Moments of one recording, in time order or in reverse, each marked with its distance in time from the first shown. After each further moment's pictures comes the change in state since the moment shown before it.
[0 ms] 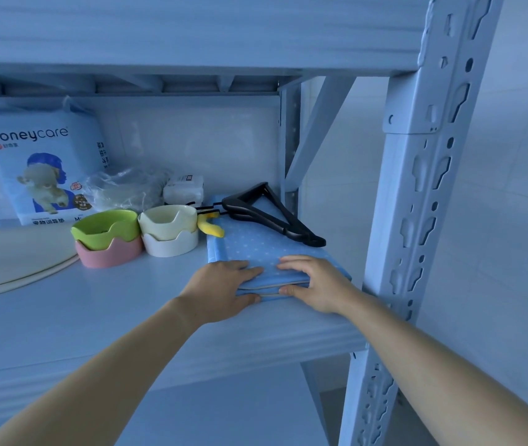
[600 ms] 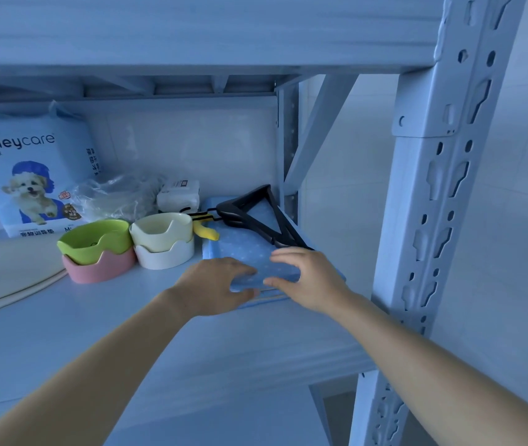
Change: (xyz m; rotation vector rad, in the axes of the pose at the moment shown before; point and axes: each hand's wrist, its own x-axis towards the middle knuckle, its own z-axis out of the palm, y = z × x) left_hand 0.029 -0.025 -0.007 -0.093 -0.017 -0.019; right_hand 0.029 -0.013 0.001 -0.040 0.200 -0.085
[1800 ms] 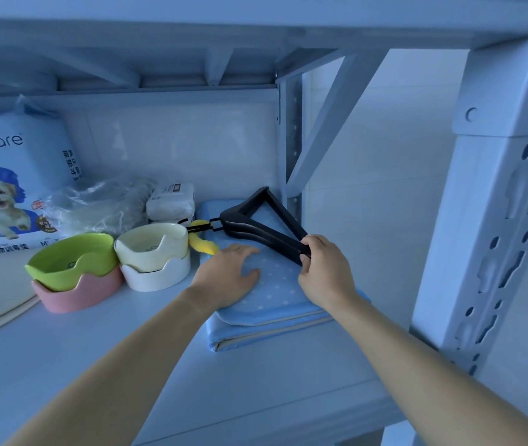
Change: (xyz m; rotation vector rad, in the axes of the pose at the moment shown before) left_hand 0.080 -0.035 0.023 -0.238 0.154 -0.055; right_hand 0.054 0.028 0.022 -0.223 0.211 0.306
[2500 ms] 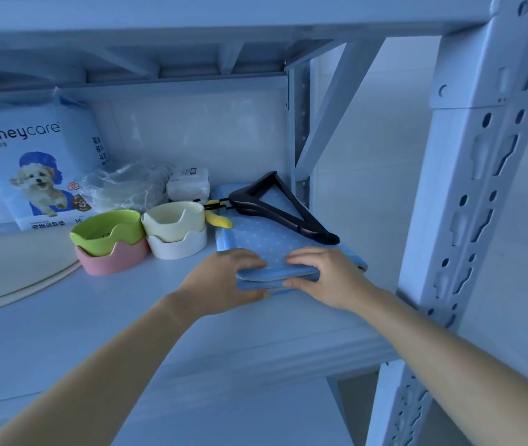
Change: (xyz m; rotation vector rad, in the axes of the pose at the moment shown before) left_hand -0.090 0.014 -0.022 -0.015 -0.035 0.114; right_hand -0.061 0.000 -0.029 0.206 -0.278 -0.354
